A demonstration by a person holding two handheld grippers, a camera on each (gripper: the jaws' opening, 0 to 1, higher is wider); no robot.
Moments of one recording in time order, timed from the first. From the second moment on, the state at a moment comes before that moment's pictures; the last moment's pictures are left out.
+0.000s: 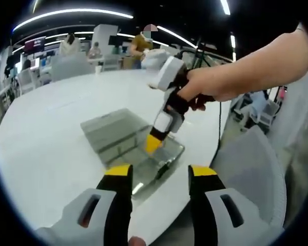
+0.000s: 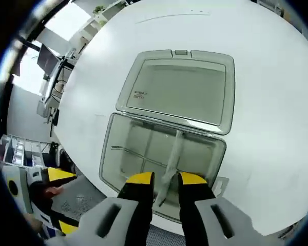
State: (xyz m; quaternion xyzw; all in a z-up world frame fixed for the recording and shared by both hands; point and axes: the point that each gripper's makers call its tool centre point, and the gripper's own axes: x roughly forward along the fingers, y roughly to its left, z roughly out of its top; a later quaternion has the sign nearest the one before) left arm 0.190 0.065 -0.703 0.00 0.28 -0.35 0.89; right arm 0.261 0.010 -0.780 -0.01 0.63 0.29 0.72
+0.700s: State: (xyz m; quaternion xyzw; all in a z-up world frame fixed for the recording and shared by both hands) left arm 0.204 0.094 -0.705 0.01 0.30 -0.34 0.89; right arm 0.247 0.025 -0.729 -0.05 0.43 0.47 0.77
